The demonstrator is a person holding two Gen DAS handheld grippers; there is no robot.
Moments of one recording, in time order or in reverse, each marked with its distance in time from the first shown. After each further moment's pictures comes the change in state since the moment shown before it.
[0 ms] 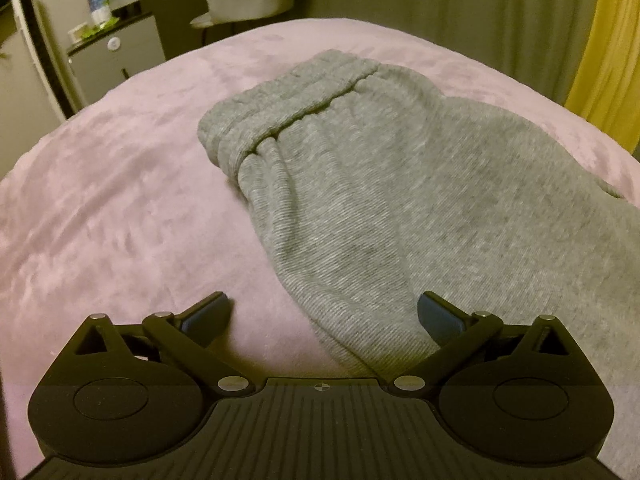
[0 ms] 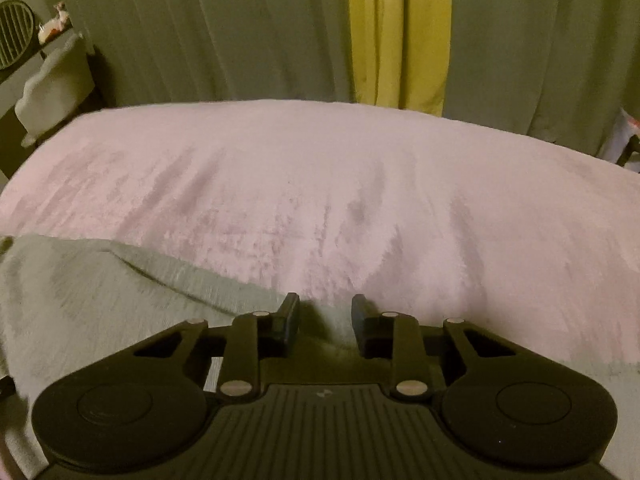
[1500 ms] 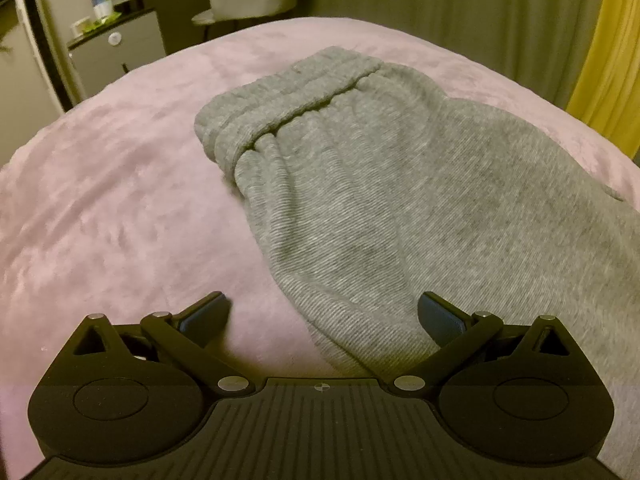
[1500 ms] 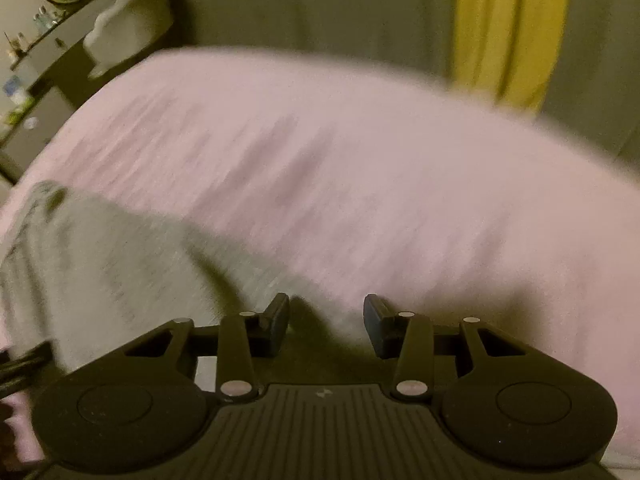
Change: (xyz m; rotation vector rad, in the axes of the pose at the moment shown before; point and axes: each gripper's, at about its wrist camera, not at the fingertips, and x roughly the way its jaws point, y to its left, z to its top) left arm 0.004 0.003 0.000 -0.022 -0.001 -0.013; right arm 0.033 0.043 0.033 -0.145 0.203 0.263
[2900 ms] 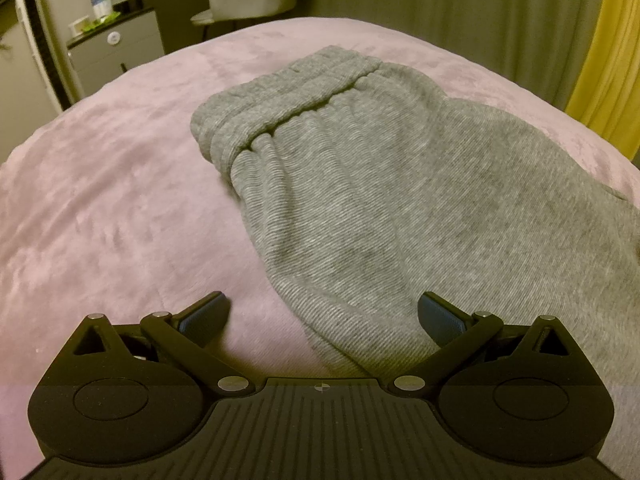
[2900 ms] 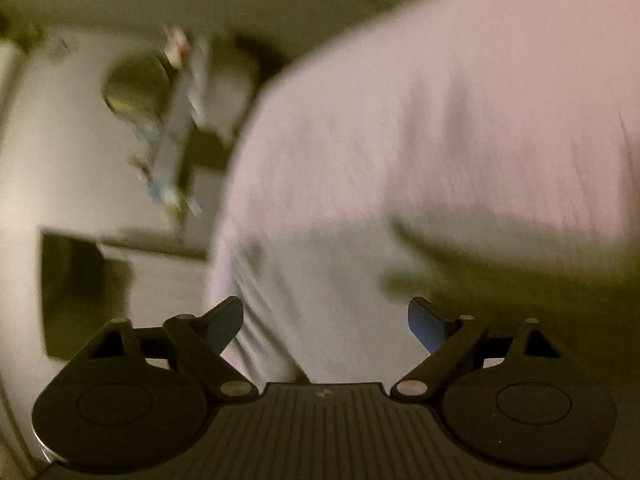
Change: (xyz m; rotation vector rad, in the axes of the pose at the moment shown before) left arm 0.003 -0.002 0.000 -0.004 -0.003 0.000; right arm -0.011 0.010 -0.007 0.361 0.087 0.575
